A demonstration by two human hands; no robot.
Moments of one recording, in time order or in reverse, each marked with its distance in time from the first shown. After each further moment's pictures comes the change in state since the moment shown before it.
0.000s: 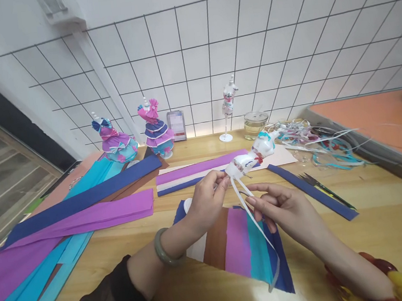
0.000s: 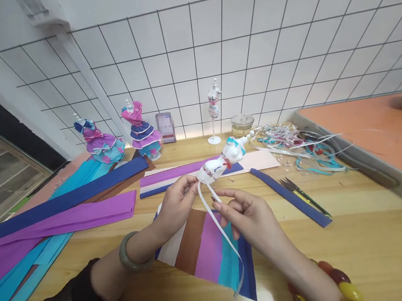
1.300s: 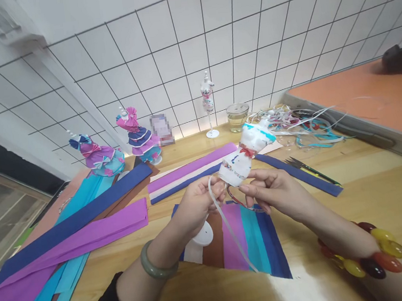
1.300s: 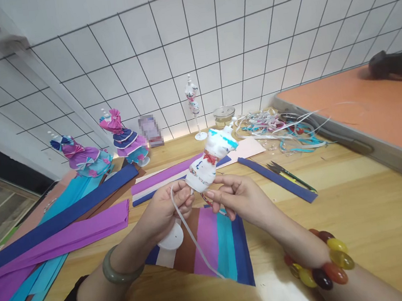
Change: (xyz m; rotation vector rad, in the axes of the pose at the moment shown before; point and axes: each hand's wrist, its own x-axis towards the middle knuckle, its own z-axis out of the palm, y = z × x) left_hand -0.002 0.014 -0.002 -0.677 -0.329 -0.398; right_hand 0.012 0.003 -0.019 0.139 -0.108 -0.020
